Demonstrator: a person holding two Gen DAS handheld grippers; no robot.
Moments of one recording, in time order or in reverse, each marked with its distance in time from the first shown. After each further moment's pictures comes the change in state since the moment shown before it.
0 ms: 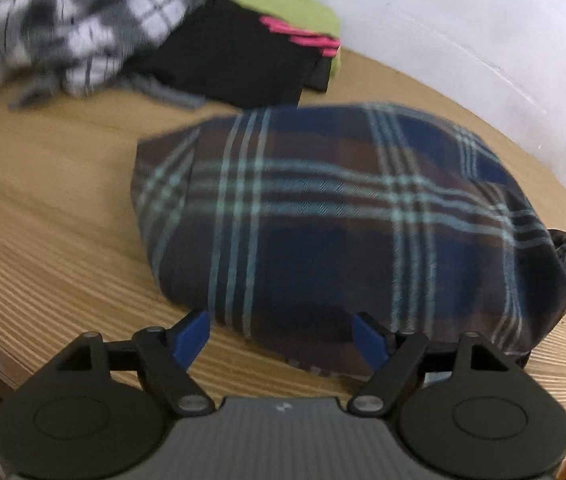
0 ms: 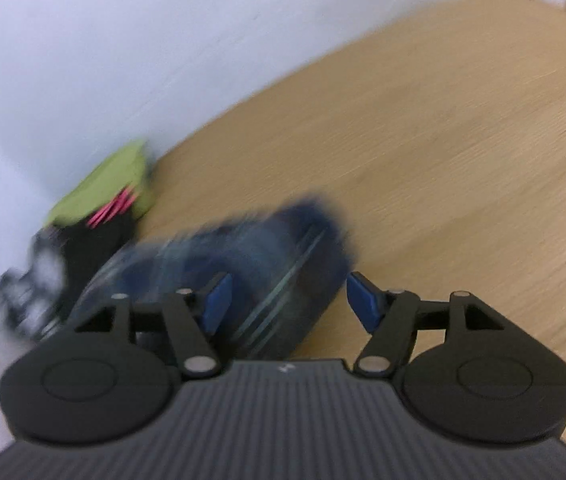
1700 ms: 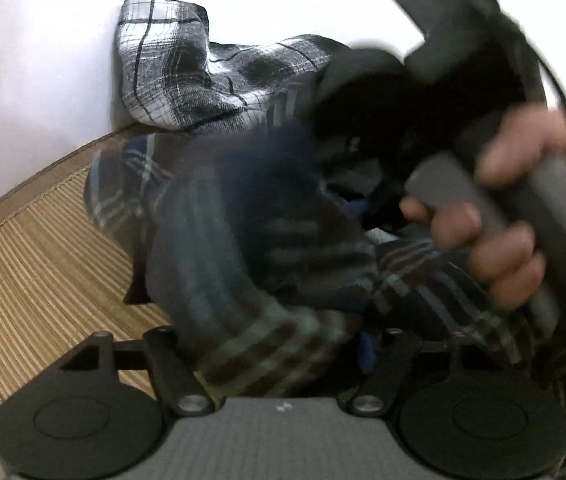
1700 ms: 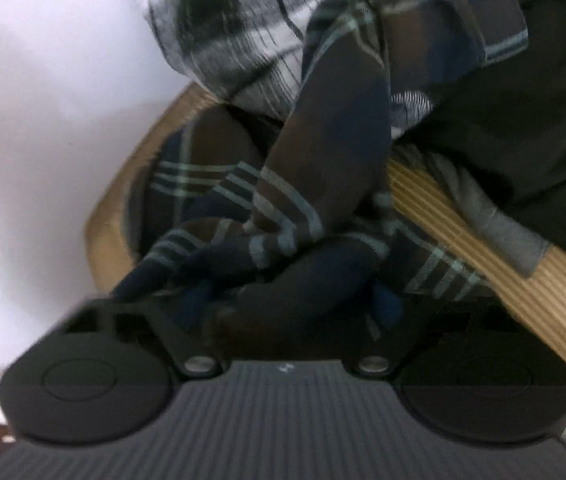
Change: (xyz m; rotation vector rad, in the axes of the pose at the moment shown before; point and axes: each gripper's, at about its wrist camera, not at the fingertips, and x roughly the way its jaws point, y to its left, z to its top) left arm 0.020 0.165 0.076 -0.126 -0.262 0.196; right arm 0.331 0.523 -0.193 -0.758 0.724 0.265
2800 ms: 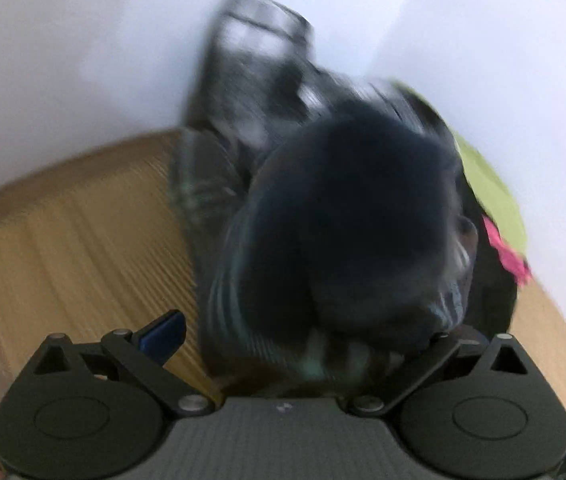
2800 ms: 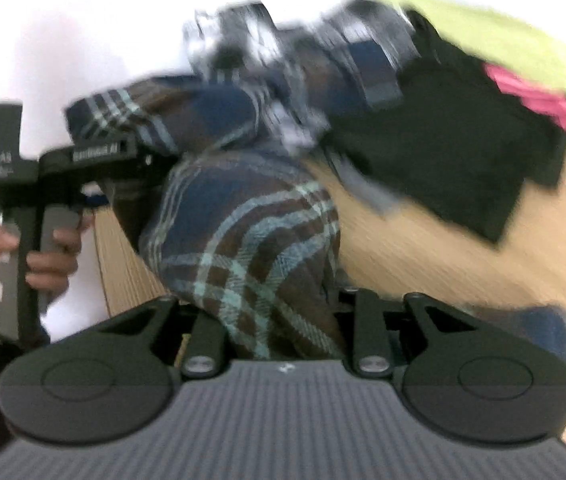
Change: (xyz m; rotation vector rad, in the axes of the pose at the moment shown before) left arm 0.013 0.026 0.039 -0.258 0.015 0.036; right arm -0.147 -0.056 -0.157 -0.161 -0.244 -0.061
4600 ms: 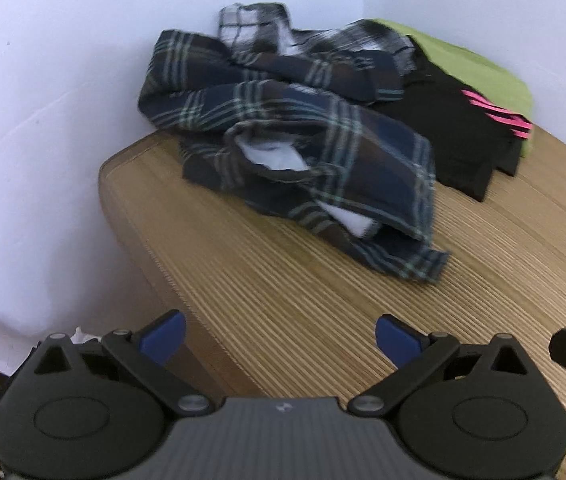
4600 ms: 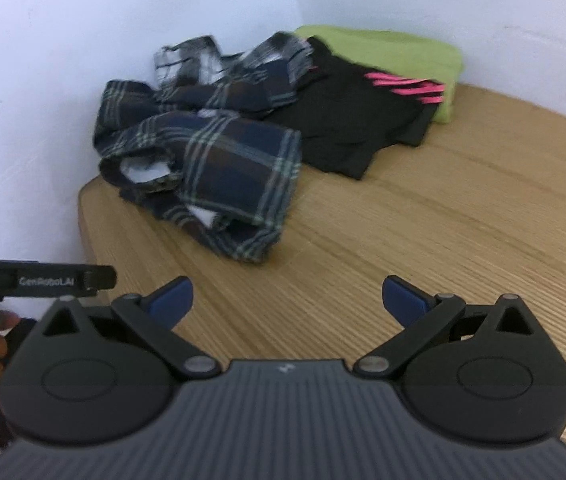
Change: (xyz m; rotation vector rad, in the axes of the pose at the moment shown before) left arm -0.133 -0.141 -0.132 0.107 0.039 0.425; right arm -0.147 -0.109 -0.107 0.007 -0.156 -0.057
